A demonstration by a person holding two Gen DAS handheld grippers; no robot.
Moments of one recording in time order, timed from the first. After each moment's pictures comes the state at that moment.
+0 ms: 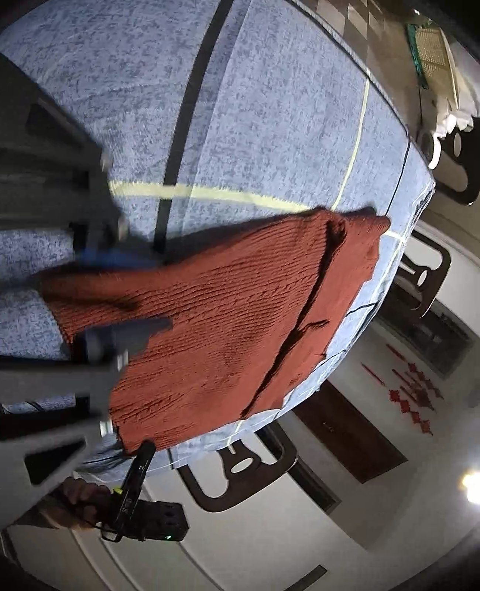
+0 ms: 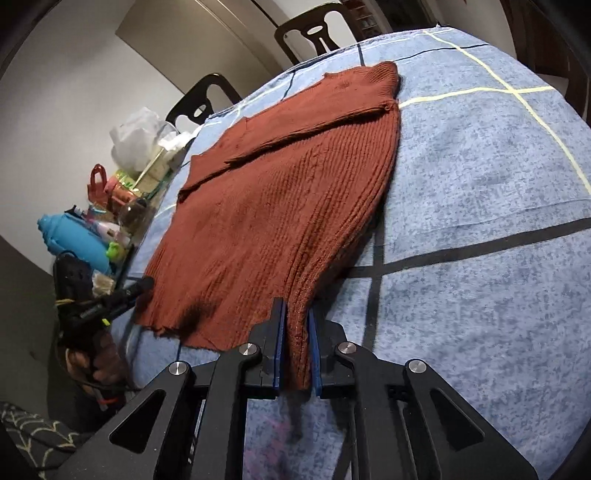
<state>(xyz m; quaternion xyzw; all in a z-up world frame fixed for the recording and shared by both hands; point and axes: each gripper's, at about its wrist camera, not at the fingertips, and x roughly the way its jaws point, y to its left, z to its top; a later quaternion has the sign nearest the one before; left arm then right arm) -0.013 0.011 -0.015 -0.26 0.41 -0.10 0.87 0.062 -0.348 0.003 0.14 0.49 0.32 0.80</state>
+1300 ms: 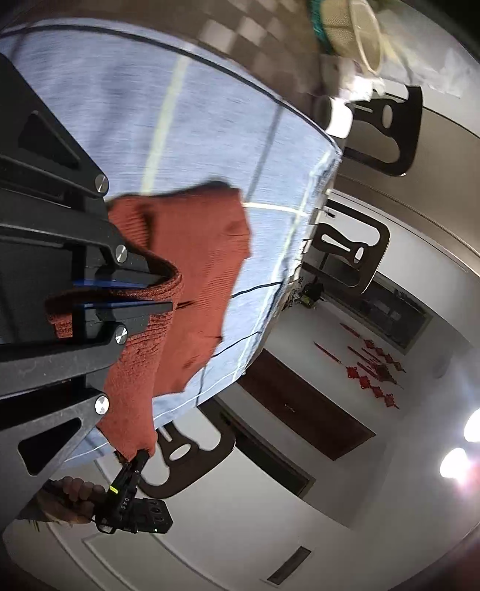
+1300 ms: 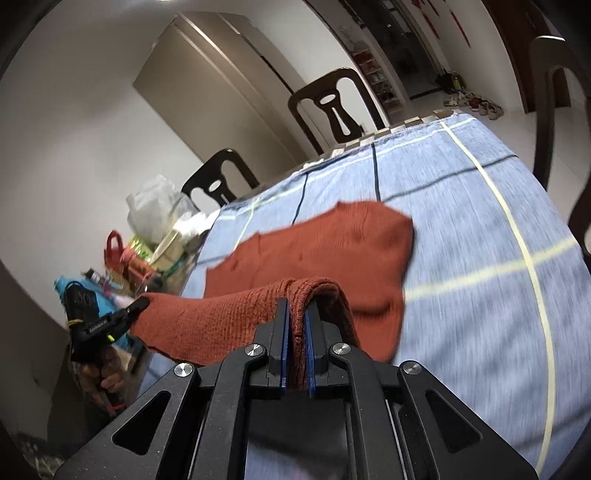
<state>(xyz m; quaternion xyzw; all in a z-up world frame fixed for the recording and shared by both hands) 0.076 0.063 0.074 -0.25 0.31 -0.11 0.91 0.184 -0.365 0.079 0.19 0.41 0.32 0.83</state>
